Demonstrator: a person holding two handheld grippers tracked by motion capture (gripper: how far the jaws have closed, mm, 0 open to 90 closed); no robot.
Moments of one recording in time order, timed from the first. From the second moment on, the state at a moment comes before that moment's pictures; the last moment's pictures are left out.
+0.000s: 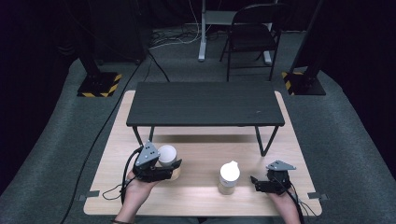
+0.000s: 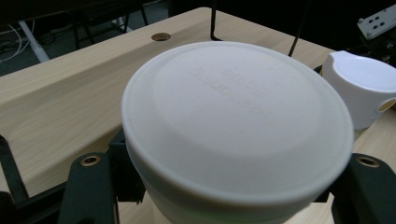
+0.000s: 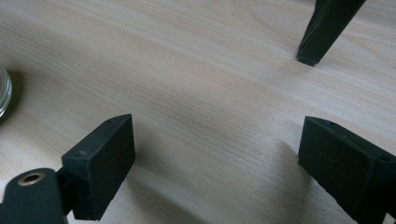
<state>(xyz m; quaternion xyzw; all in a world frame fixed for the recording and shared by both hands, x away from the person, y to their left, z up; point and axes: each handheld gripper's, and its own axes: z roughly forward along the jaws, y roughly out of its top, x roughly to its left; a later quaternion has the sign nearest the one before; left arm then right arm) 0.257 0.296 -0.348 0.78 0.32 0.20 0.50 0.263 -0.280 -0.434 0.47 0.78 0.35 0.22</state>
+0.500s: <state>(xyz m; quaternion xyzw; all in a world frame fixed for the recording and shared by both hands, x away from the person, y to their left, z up) 0.262 0.304 -0.314 0.77 0.32 0.21 0.51 0.263 -0.279 -0.434 0.47 0.78 0.35 0.22</state>
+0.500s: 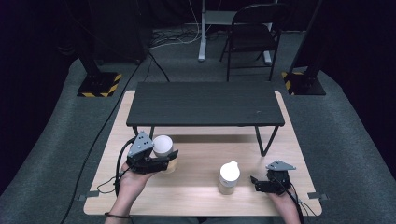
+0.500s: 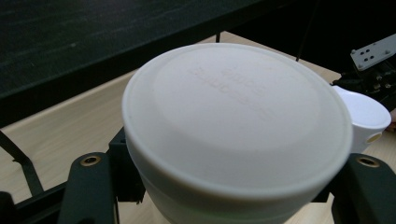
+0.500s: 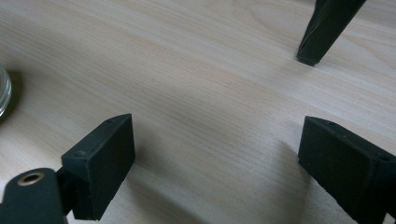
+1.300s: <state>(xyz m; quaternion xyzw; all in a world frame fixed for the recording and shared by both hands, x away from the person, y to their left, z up) 0.273 0.298 -0.258 0.77 0.30 0.23 0.51 0.263 -0.279 -0.434 0.47 0.78 0.35 0.22</state>
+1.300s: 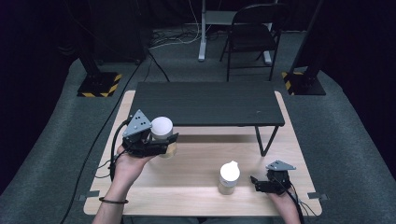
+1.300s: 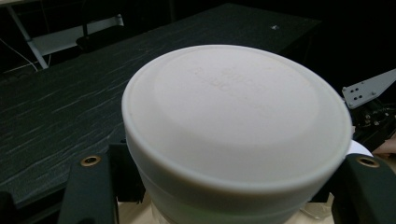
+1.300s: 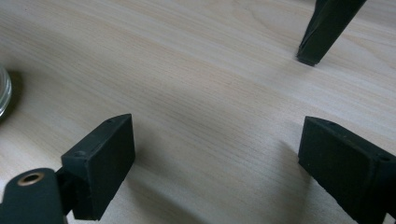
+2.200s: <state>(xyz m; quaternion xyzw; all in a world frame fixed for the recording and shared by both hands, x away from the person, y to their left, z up) 0.295 0.293 -0.212 0.77 0.30 0.23 0.52 0.263 -0.279 -0.434 0.47 0.78 0.35 0.22</state>
